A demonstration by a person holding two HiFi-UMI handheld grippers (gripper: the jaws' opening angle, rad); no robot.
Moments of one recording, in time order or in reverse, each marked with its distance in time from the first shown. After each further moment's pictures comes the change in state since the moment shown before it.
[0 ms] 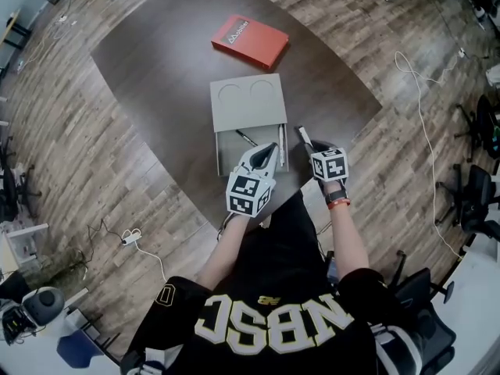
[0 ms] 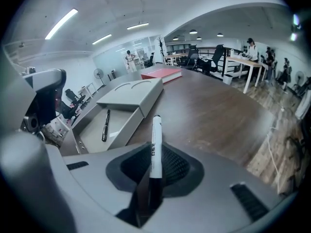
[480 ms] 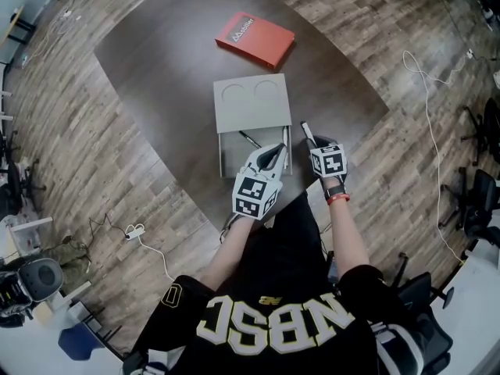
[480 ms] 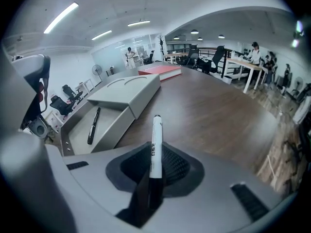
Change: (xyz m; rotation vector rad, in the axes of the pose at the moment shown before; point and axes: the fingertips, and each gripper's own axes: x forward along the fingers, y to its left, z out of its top) left arm 0.014 -0.007 0.002 0.019 0.011 -0.005; right arm 0.025 -0.013 0.011 -0.024 0.011 -0.044
